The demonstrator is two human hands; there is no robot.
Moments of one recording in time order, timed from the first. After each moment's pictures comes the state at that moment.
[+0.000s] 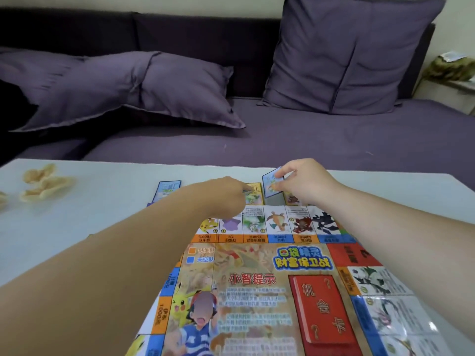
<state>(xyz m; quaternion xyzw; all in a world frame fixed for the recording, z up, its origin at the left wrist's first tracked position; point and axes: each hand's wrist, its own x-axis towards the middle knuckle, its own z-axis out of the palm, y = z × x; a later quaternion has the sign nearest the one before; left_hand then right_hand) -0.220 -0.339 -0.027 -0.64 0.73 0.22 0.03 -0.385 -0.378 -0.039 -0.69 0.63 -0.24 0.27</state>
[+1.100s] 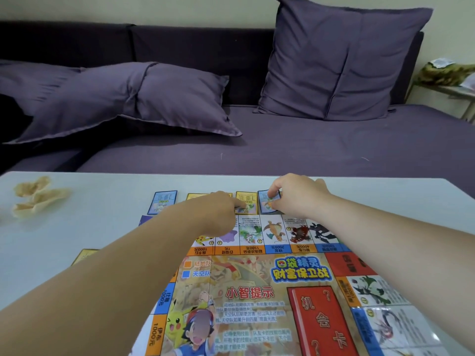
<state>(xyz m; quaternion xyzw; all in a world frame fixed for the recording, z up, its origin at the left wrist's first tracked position) -0.215 -0.335 -0.035 -0.63 0.75 0.19 0.05 -0.375 -0.371 -0.036 -0.76 0.65 -0.02 0.08</state>
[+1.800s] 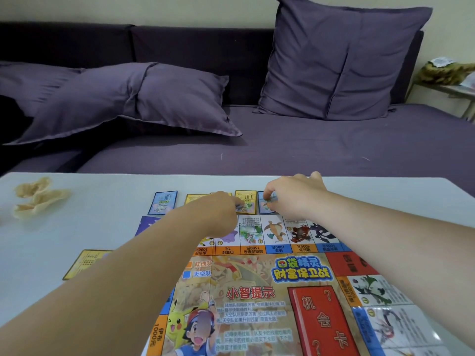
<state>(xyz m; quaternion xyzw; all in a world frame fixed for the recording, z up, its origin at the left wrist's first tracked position) -0.218 -0.336 -0.039 -0.65 0.74 0.19 0.03 -0.370 -0.369 -0.033 -0.80 0.60 0.04 -0.02</state>
